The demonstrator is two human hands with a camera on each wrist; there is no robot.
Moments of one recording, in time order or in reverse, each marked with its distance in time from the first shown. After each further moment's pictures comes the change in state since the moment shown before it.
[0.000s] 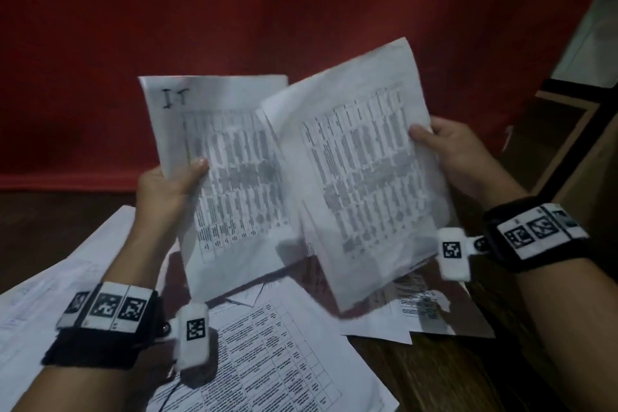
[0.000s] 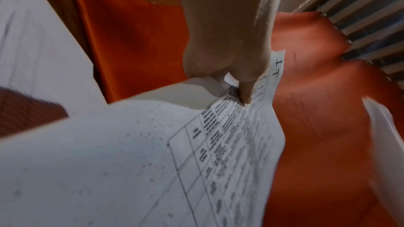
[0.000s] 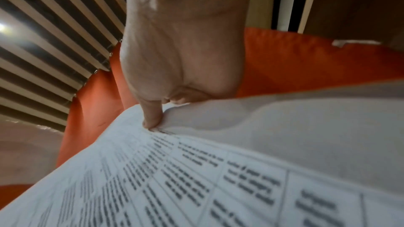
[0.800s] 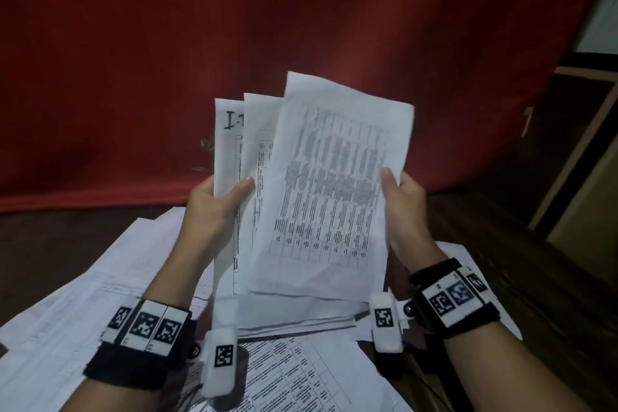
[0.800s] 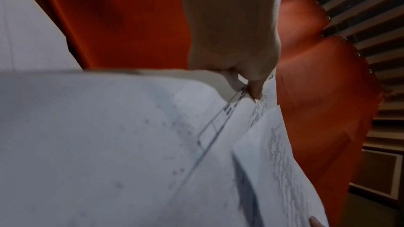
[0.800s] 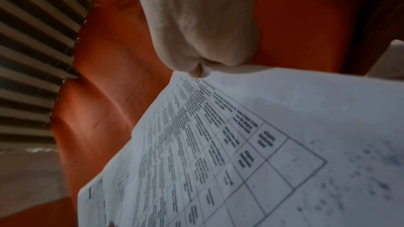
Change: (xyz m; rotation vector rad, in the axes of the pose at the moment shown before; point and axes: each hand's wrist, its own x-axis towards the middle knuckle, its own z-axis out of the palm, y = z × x) left_hand -0.031 0.001 0.044 -0.006 -0.247 0.007; right_hand -0.026 0.093 0.096 0.293 0.448 0.150
